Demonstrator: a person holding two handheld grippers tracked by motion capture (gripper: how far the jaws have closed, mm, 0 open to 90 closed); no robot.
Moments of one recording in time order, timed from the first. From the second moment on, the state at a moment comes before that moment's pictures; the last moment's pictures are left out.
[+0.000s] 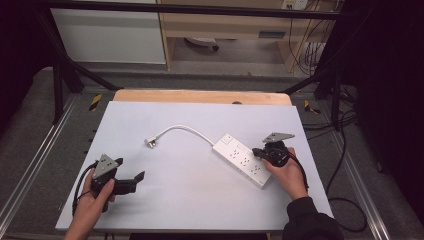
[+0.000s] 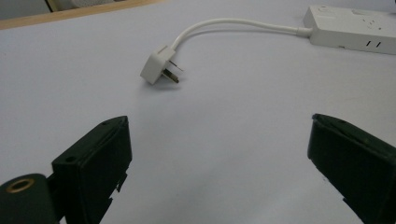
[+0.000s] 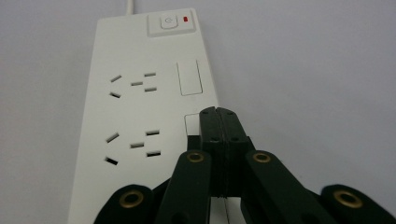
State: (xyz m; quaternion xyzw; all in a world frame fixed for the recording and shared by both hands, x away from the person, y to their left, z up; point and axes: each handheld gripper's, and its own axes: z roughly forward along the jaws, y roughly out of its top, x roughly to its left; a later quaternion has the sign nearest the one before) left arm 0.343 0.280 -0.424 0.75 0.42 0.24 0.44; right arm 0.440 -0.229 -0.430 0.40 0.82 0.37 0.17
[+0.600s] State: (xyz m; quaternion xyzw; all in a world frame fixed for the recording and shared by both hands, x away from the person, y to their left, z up) left arm 0.342 0.279 -0.423 0.76 0.42 0.24 0.44; right arm 0.441 -0.233 -0.431 0.40 0.82 0.37 0.17
